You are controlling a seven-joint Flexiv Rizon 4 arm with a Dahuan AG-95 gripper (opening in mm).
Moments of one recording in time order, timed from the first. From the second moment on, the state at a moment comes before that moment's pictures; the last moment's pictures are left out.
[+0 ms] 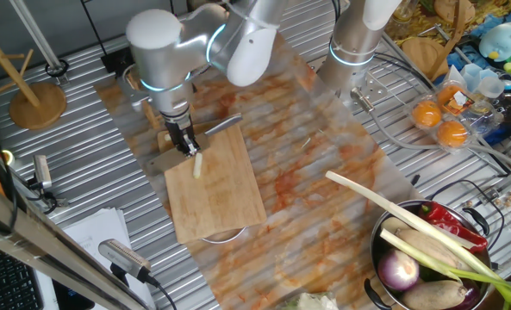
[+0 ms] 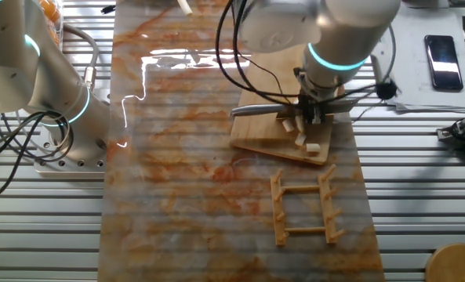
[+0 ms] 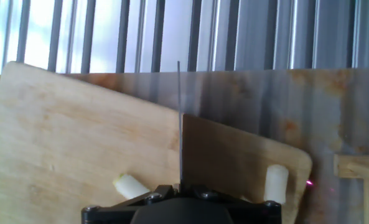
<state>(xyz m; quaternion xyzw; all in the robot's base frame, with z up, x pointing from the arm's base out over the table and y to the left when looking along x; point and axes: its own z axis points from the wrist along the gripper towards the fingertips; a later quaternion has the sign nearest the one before) 0.532 0.027 0.043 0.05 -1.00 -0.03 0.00</state>
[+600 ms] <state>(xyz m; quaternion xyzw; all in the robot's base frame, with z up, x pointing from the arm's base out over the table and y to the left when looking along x) 0.521 0.038 0.078 0.03 -1.00 -0.05 0.01</state>
